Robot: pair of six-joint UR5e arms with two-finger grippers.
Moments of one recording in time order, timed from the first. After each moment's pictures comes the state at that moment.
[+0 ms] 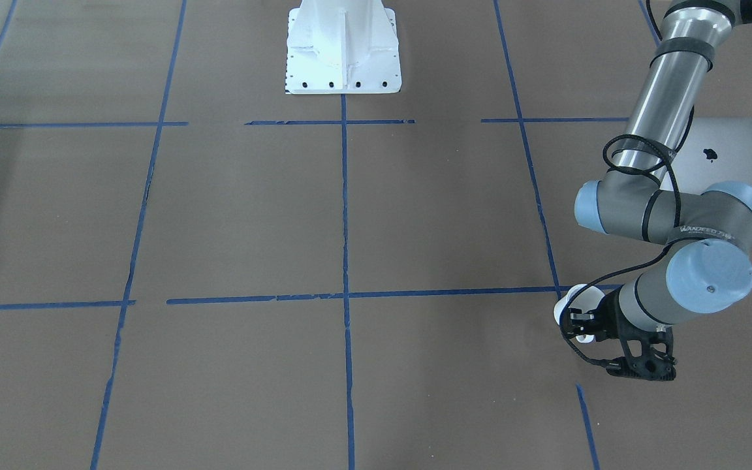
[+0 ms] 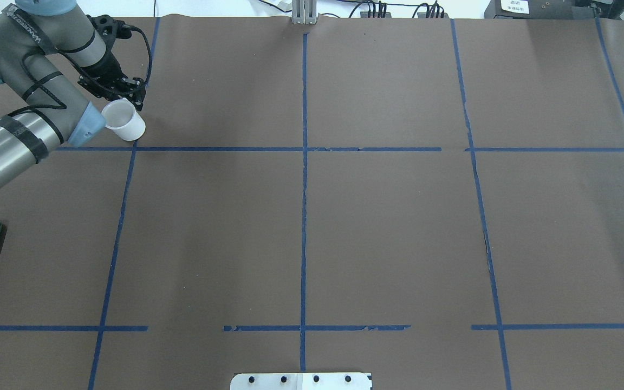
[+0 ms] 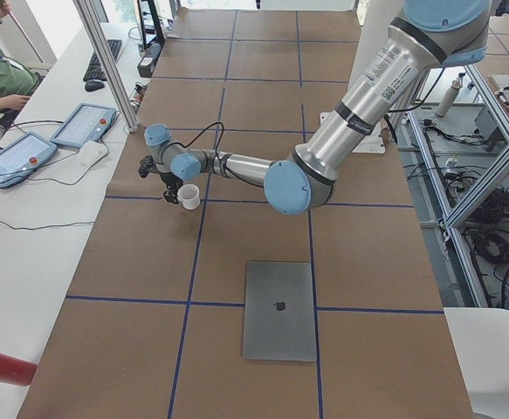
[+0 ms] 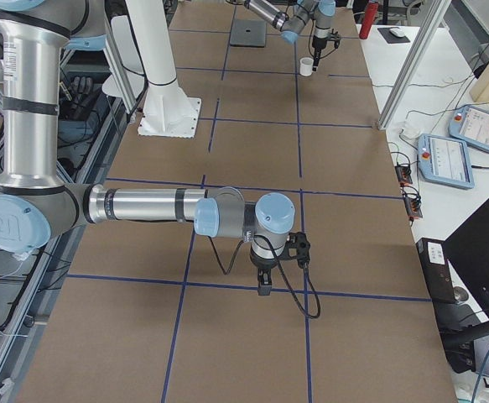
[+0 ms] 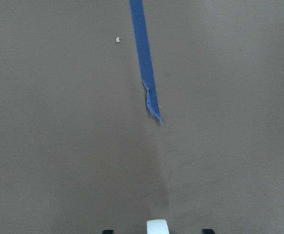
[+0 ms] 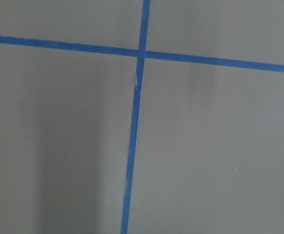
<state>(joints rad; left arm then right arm) -1.02 -2.27 -1.00 -1.97 -2.23 -0.59 1.54 -1.67 1.71 -1.64 2.30 -0.09</state>
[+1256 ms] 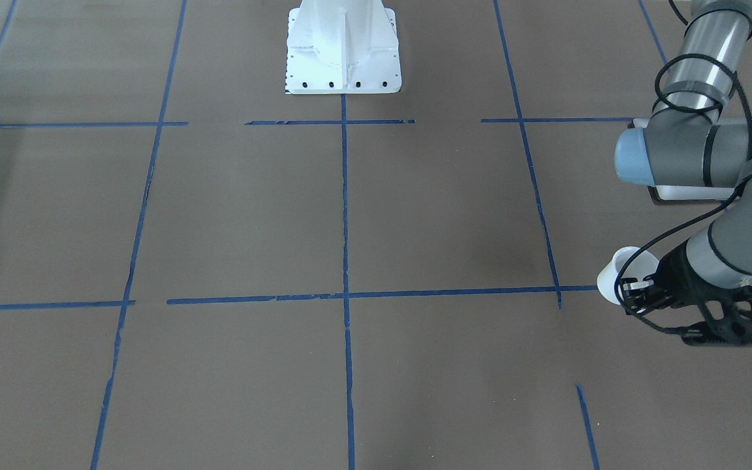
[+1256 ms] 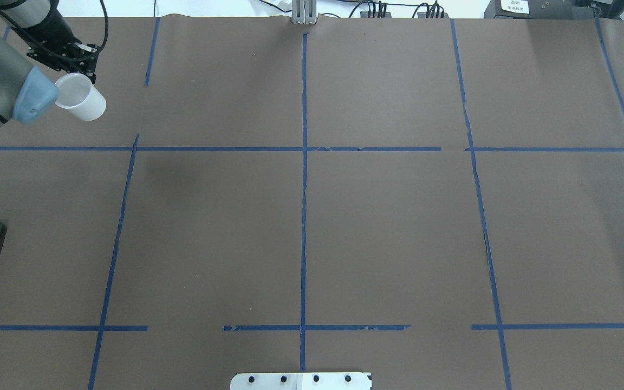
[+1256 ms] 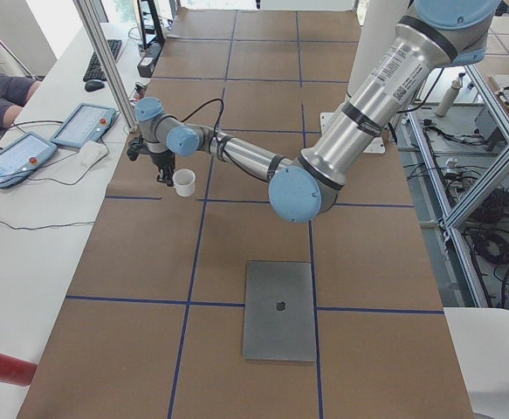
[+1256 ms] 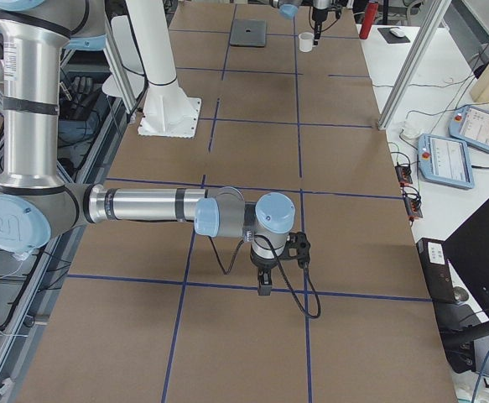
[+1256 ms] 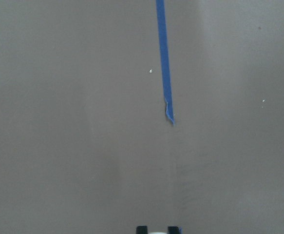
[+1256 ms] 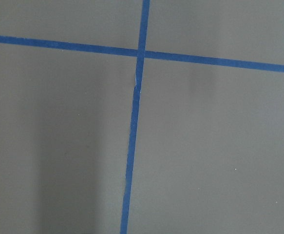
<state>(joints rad) -1.13 -2.10 -1.44 -1.66 -2.23 -0.57 1.54 -1.67 1.71 -1.64 2.30 -0.09</state>
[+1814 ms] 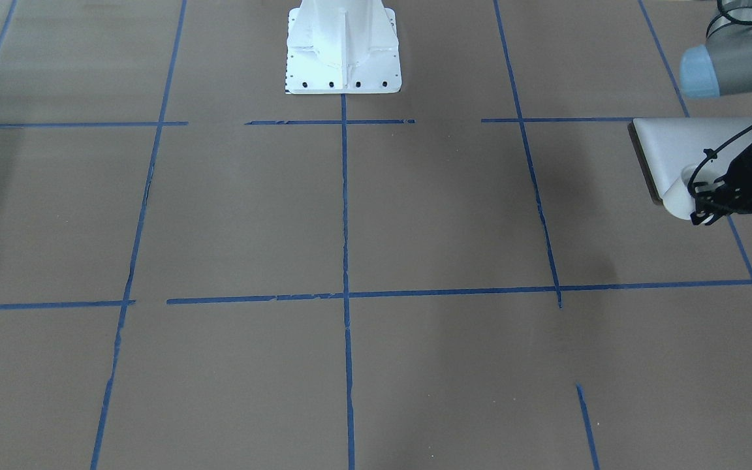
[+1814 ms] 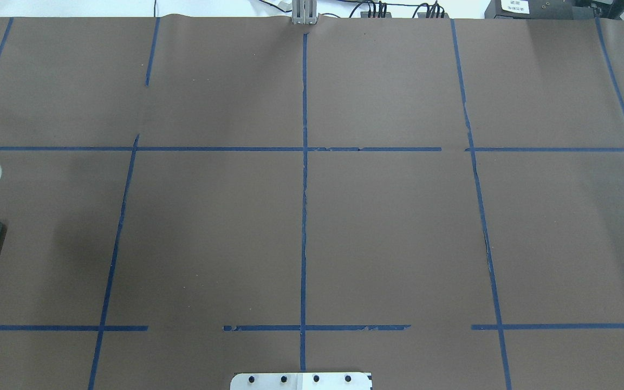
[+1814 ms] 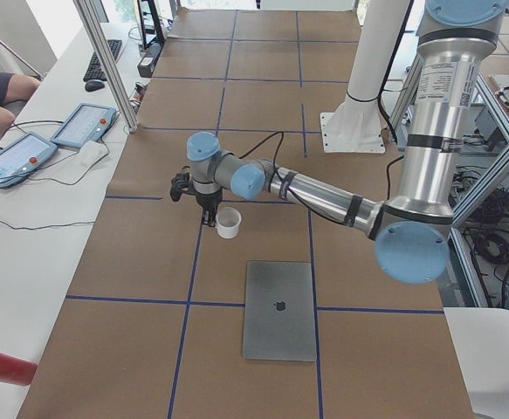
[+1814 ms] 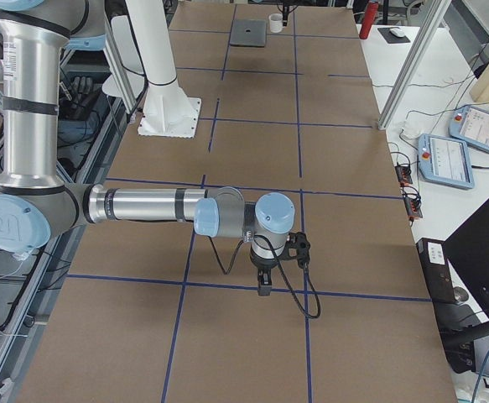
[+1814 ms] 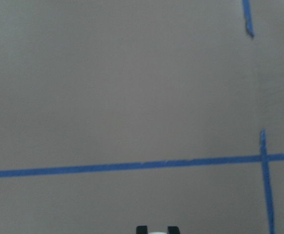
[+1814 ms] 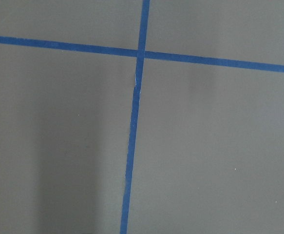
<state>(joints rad) -1.19 -1.59 -1.80 -1.72 -2.23 -0.46 1.54 -1.67 1.71 -1.64 2.30 -0.09</state>
